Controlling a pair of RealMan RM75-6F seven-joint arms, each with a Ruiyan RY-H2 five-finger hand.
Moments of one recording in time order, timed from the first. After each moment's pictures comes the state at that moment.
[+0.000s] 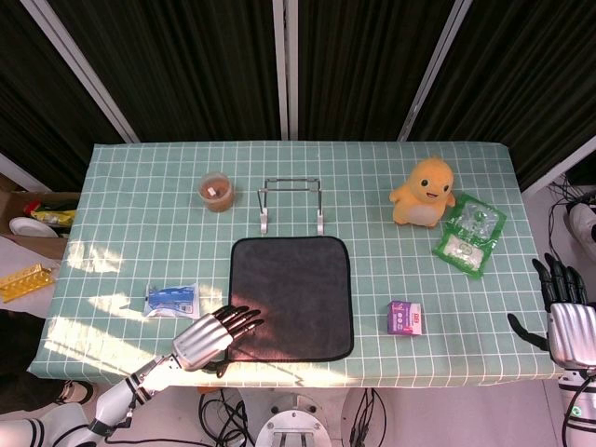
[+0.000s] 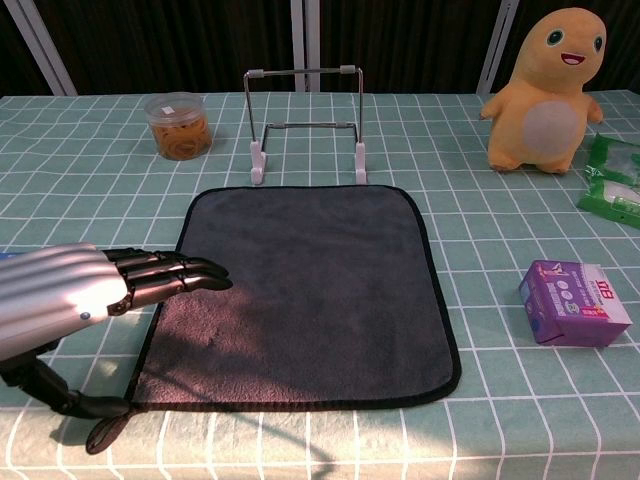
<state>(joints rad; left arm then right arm) -0.47 -1.46 0.14 -1.54 1.84 1.10 0.13 0.03 -1.23 0.07 -1.45 -1.53 1.56 0.12</state>
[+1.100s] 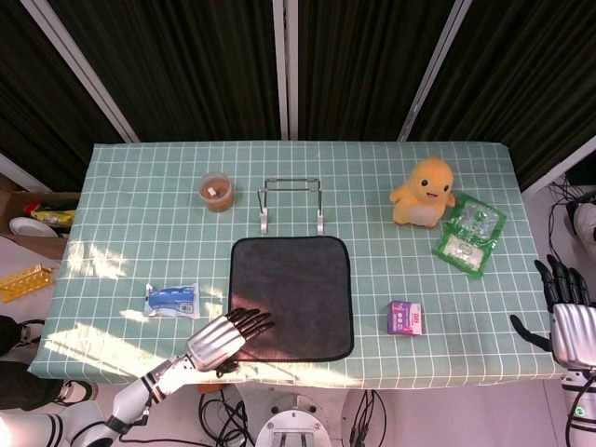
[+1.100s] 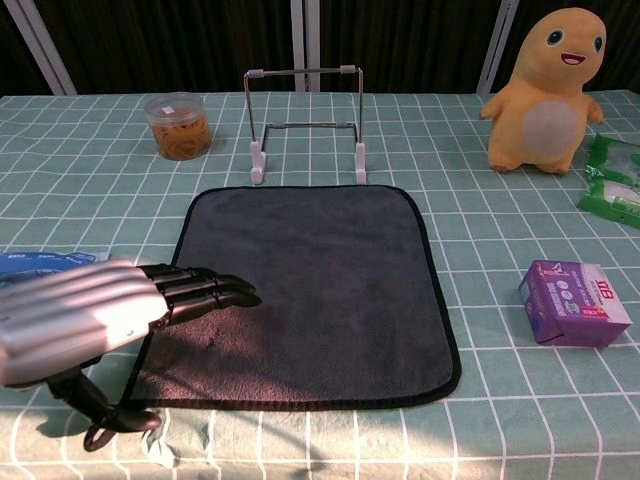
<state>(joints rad) -0.50 -1.54 0.14 -1.52 1.77 1.06 0.19 0.03 -1.22 0.07 -1.43 -1.52 1.55 0.14</state>
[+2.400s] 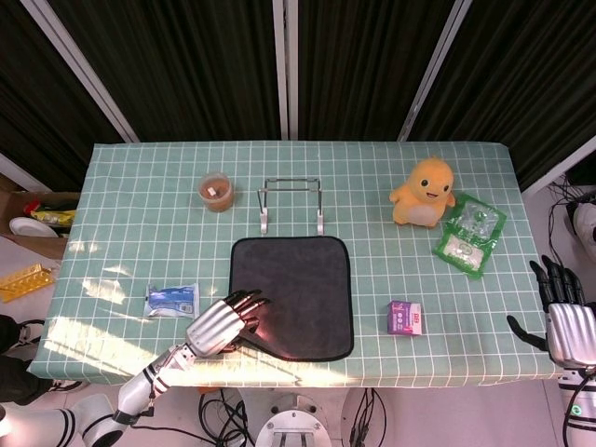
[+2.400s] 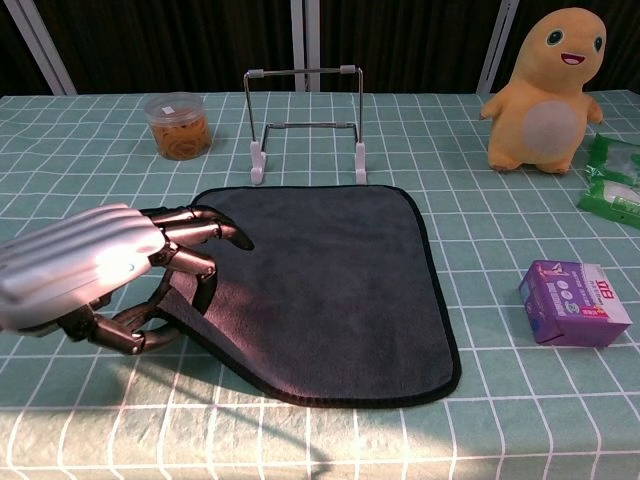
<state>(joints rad) -0.50 -1.62 0.11 -1.41 1.81 1.23 0.09 0.04 -1.23 0.06 -1.42 -1.53 1.53 0.14</state>
